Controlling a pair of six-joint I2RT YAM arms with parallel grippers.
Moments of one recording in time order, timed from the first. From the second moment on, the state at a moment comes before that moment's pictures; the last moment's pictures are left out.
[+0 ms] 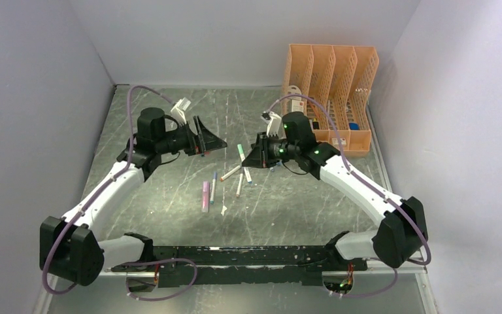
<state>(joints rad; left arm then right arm) -0.32 1.21 0.92 -0.13 0.71 -0.67 0.60 1.34 1.07 -0.33 -0.52 0.43</state>
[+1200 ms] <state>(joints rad) -0.55 1.19 0.89 0.18 0.65 -0.79 0.57 1.26 0.94 0.06 -0.83 0.68</state>
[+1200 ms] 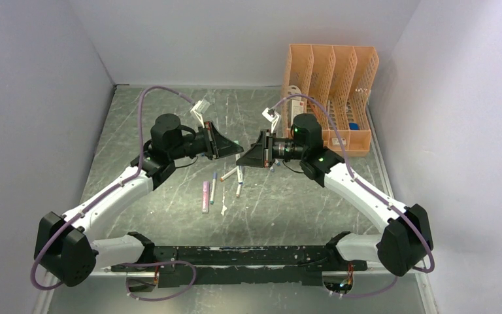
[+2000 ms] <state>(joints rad) -0.56 1.22 0.85 0.25 0.63 -0.84 0.58 1.26 0.89 0.12 -0.78 0.73</state>
